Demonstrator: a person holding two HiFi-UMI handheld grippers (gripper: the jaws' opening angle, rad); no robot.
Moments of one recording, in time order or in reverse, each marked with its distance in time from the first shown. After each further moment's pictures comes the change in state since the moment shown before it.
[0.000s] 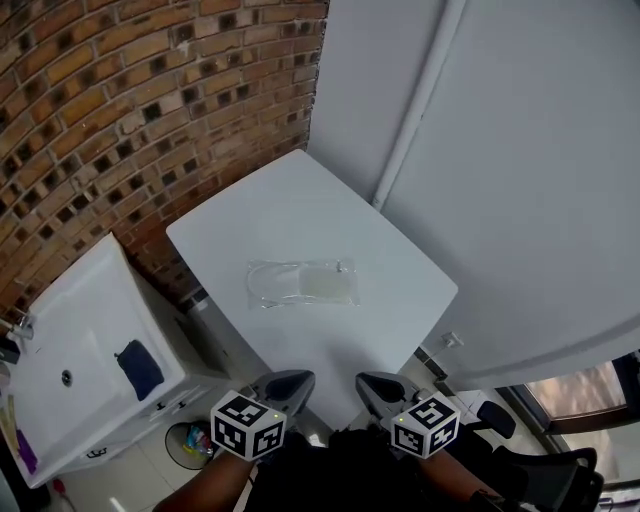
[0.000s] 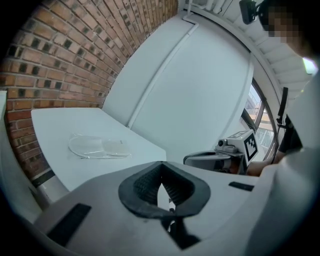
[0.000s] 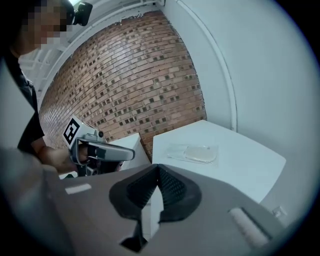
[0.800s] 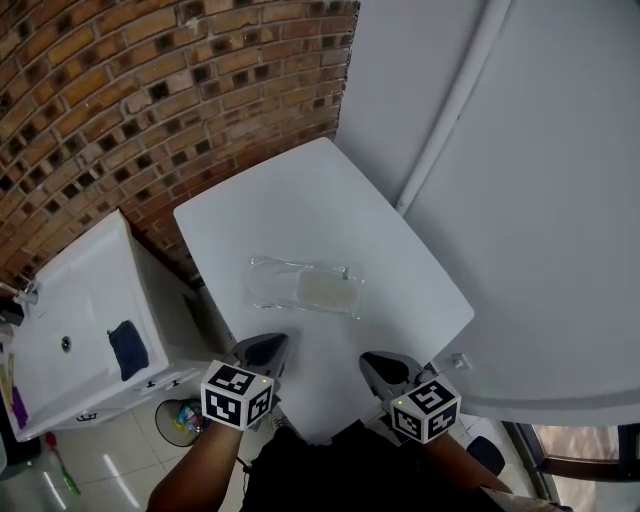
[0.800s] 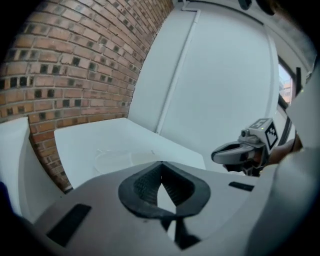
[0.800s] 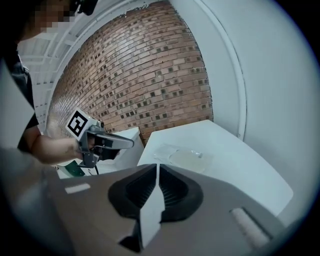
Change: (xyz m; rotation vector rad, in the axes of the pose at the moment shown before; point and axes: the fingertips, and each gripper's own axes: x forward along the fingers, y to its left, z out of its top) left arm 0.048 0.092 0.041 0.052 -0.018 0.366; right arm 0.038 -0.093 0.030 -0.118 0.081 0.099
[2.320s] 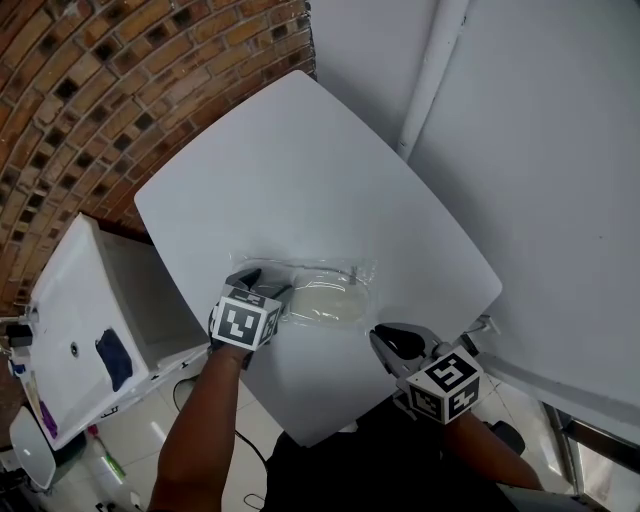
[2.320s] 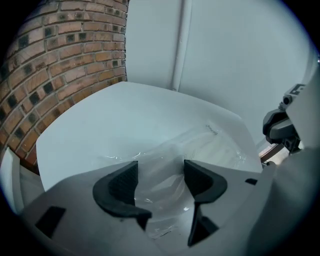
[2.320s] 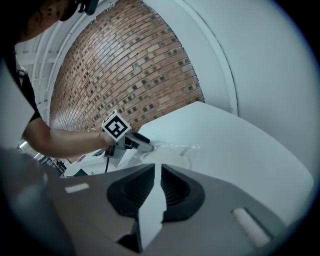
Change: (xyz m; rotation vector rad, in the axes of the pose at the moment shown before) left arm 0.182 0.090 -0.053 0.146 0.480 0.161; right arm 0.039 -0.118 -0.049 0.160 0.073 0.079
